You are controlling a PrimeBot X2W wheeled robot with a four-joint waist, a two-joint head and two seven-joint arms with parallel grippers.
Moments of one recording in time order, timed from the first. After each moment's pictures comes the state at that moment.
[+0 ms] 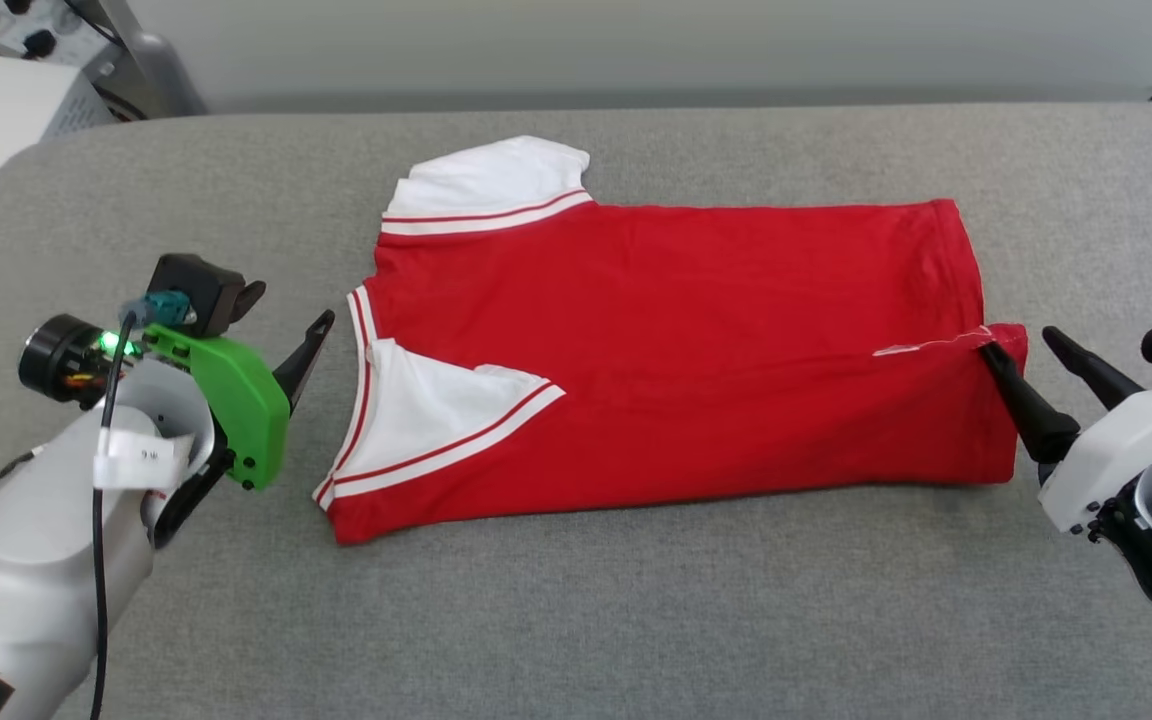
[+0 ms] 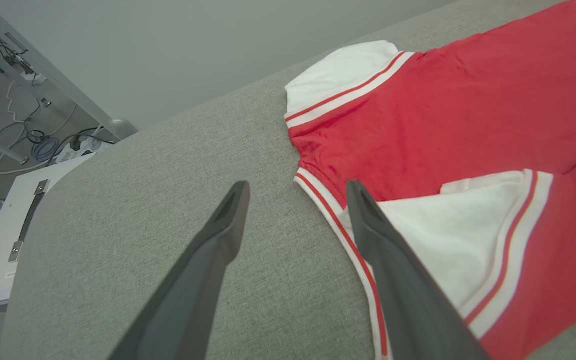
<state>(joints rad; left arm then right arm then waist) -0.77 0.60 -0.87 0.65 -0.73 -0.13 -0.08 -0.45 -0.56 0.48 0.44 0.81 0.13 -0.07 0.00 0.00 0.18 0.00</state>
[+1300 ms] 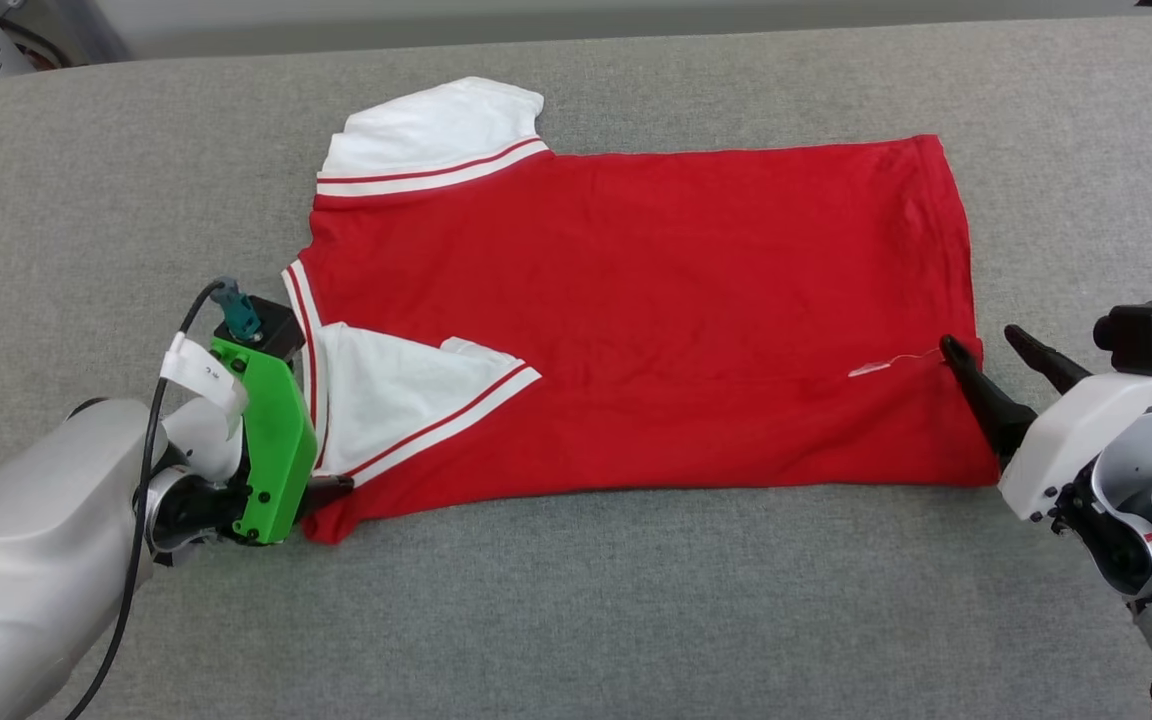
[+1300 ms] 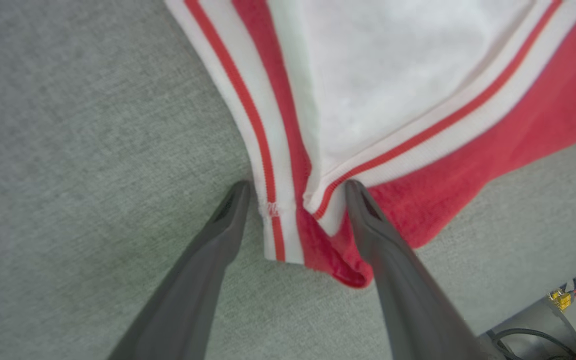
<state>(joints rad) -0.85 0.68 -1.14 0.53 -1.19 -0.13 0.64 -0.46 -0.47 0.42 0.43 0.74 0.13 0.04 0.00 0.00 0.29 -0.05</state>
